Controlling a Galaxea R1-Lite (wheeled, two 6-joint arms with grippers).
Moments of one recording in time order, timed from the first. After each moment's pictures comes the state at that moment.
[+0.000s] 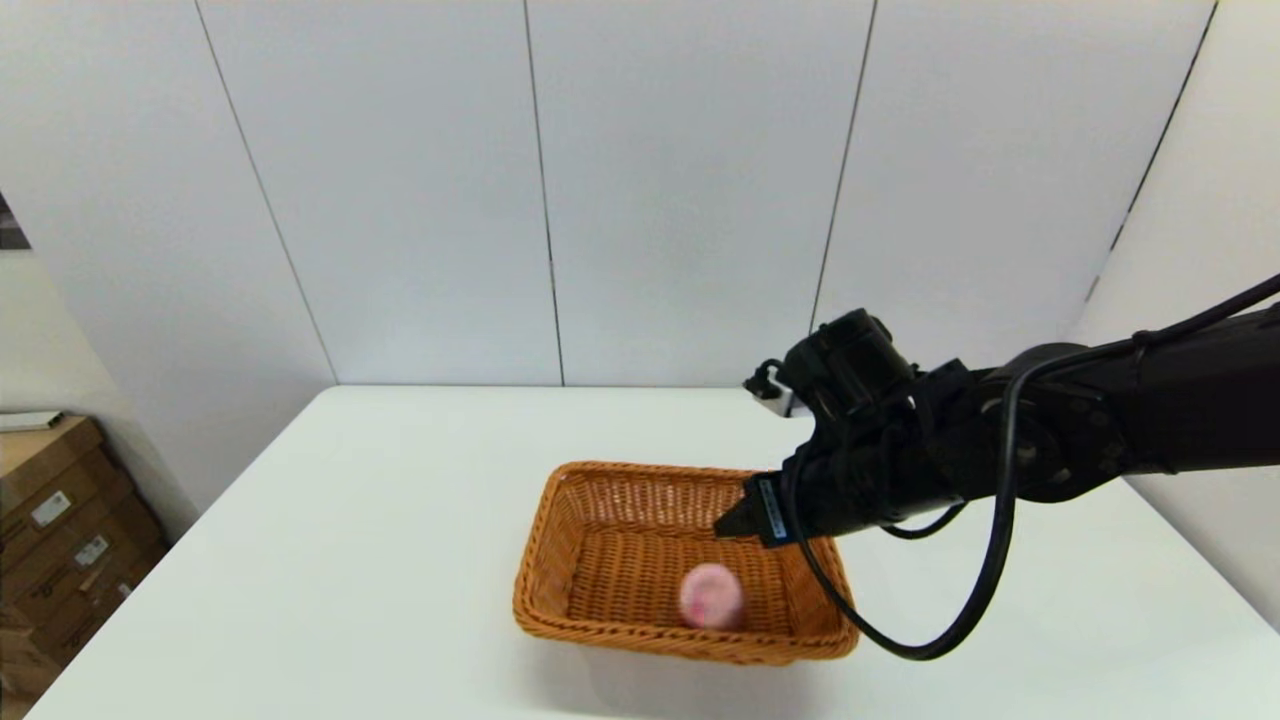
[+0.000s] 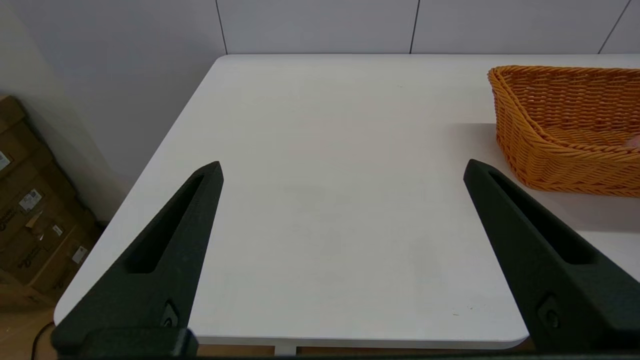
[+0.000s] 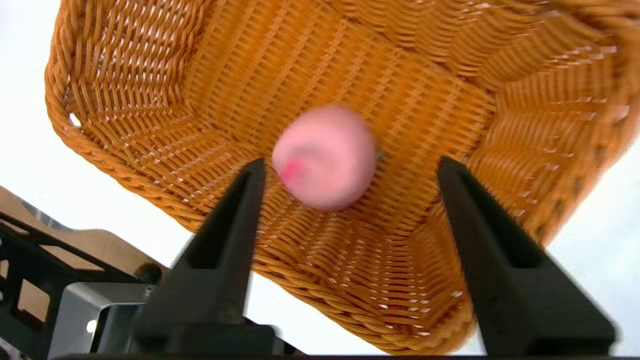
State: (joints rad) left arm 0.00 0.00 -0.04 0.09 0.00 -0.02; right arm 0.57 1.92 -1.19 0.22 0.11 0.29
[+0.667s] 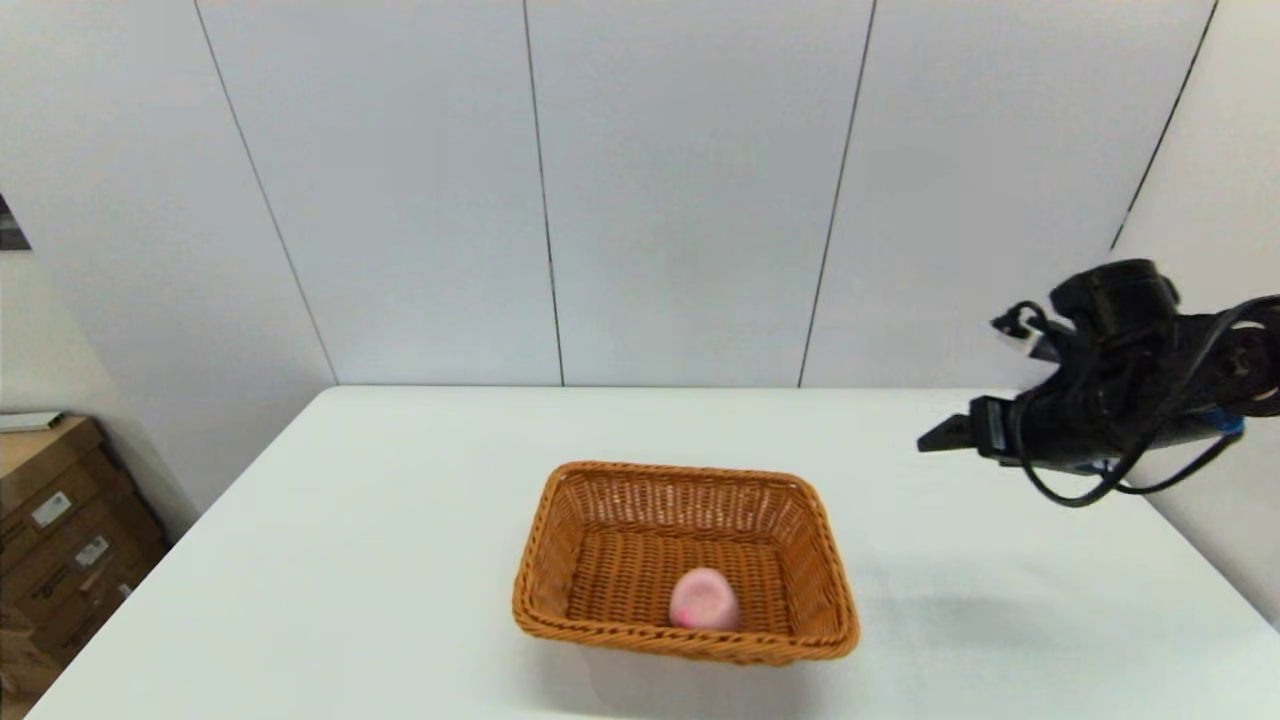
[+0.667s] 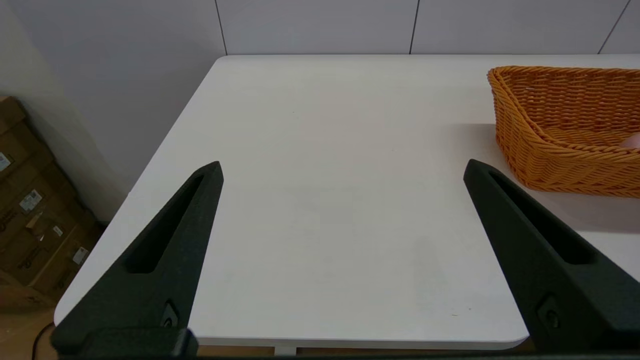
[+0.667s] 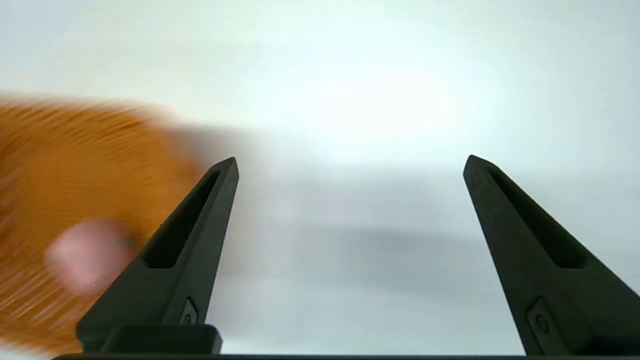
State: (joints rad) left arm 0.00 0.00 -0.04 0.09 0.00 -0.02; right arm -0.04 1.84 -1.13 0.22 0.19 0.14
